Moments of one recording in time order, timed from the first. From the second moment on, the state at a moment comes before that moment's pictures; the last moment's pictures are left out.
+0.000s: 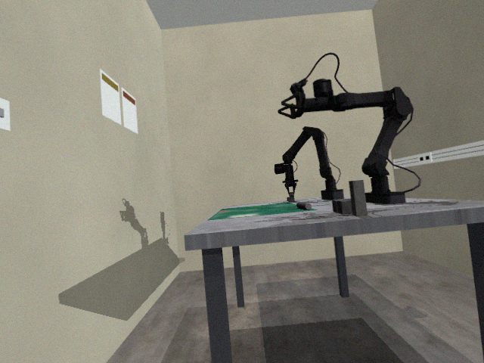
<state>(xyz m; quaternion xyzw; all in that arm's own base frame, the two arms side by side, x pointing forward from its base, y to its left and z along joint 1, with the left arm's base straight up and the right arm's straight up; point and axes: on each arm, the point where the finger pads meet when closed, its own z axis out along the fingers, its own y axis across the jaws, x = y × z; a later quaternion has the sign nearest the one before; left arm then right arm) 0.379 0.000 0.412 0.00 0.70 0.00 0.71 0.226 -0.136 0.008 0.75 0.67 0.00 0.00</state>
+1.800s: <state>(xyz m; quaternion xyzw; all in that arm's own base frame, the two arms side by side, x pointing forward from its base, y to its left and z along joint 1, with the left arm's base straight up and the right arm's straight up) 0.379 0.000 0.412 0.00 0.70 0.00 0.71 0.226 -0.136 0.008 0.75 0.67 0.00 0.00</state>
